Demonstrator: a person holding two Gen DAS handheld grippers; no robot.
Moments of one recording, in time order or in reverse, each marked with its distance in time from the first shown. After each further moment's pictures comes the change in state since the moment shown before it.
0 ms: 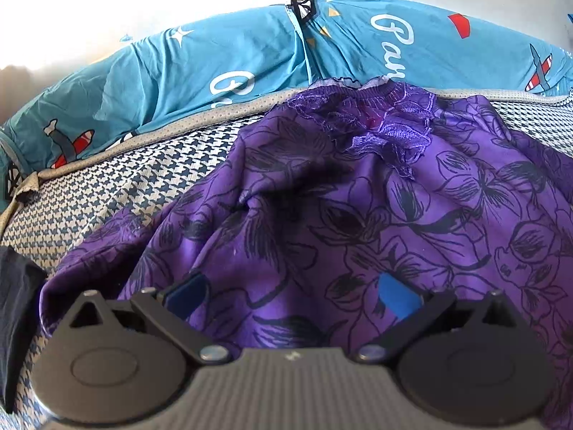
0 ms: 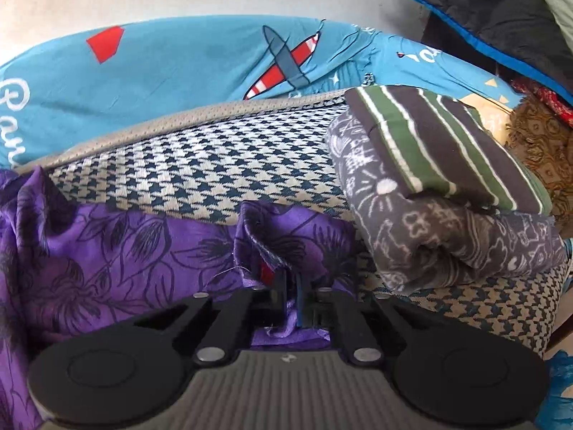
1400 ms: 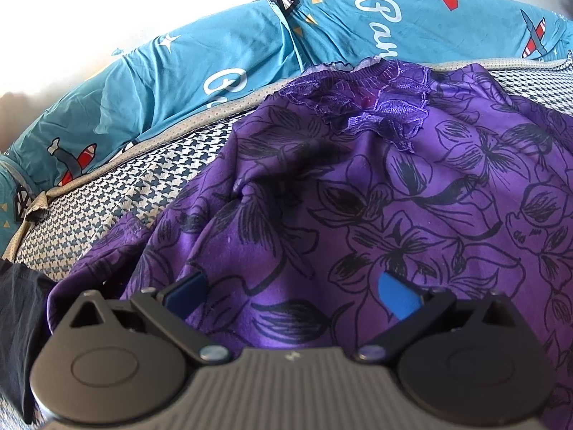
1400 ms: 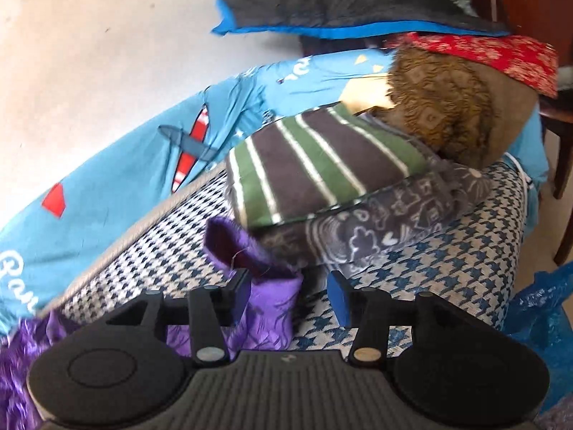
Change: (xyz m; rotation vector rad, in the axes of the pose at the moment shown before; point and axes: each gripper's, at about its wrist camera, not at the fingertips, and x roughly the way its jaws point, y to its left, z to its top) left arm 0.005 -0.016 -0.012 0.102 0.018 0.054; right arm -0.059 -0.122 -0.006 0.433 -0.095 0.059
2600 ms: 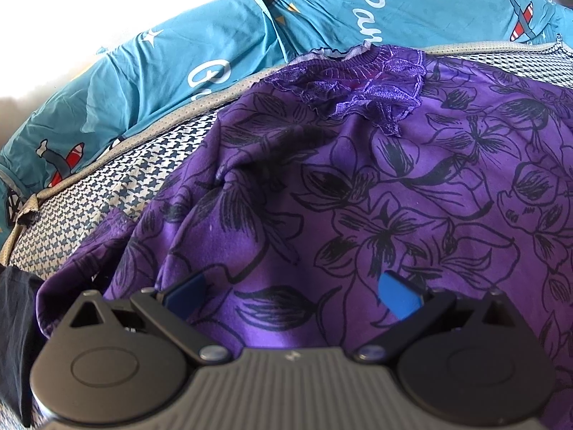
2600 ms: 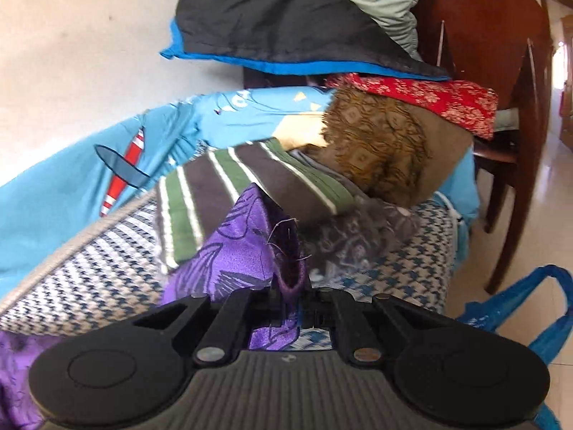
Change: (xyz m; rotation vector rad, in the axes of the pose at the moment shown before) left arm 0.004 -0.007 -0.005 0.031 0.029 -0.033; right arm -0.008 -0.001 0.000 -0.021 -0.117 -0.306
